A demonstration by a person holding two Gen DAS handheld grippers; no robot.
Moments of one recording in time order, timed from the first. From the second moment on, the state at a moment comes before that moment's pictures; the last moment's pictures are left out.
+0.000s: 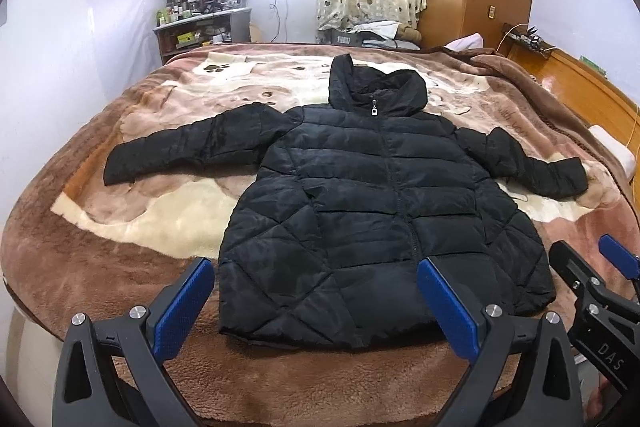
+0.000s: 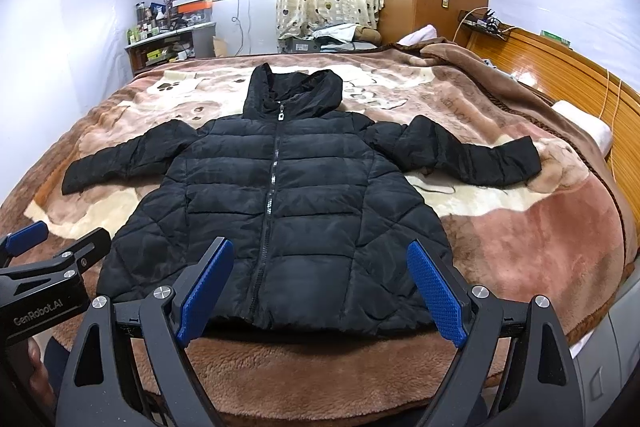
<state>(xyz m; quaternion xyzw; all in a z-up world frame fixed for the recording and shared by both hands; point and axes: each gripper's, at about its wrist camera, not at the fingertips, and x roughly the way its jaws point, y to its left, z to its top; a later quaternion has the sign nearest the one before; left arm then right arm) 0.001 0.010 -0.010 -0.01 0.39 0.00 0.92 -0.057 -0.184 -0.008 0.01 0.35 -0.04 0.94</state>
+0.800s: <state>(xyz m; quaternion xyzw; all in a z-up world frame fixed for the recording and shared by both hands) -0.001 0.012 -0.014 -0.03 0.39 -0.01 0.92 -0.057 -0.186 -0.014 0.01 0.35 -0.04 0.93</state>
